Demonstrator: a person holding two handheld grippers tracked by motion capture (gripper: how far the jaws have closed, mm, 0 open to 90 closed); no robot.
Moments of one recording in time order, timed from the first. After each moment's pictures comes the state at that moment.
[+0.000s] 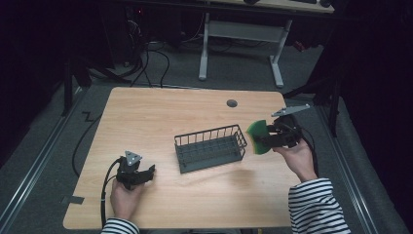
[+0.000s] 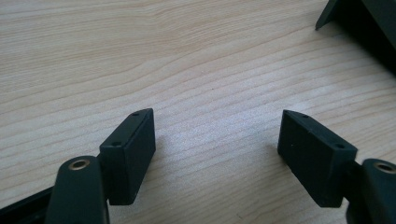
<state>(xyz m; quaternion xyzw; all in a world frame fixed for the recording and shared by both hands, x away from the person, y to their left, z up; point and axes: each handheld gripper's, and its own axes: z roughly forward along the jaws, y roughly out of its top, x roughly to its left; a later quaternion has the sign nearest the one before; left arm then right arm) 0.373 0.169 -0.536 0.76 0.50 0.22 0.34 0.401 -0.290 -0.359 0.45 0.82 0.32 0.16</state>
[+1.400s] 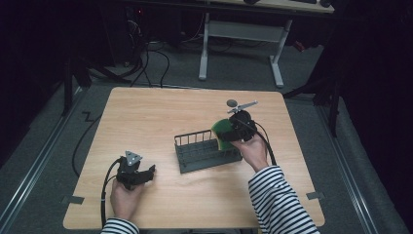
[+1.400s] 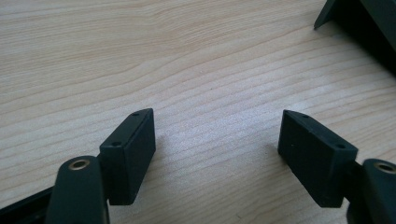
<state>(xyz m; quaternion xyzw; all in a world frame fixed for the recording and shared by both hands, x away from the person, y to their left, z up) 0.372 0.169 -0.536 0.76 0.50 0.22 0.34 0.450 -0.193 -0.405 0.46 0.83 0.29 0.14</state>
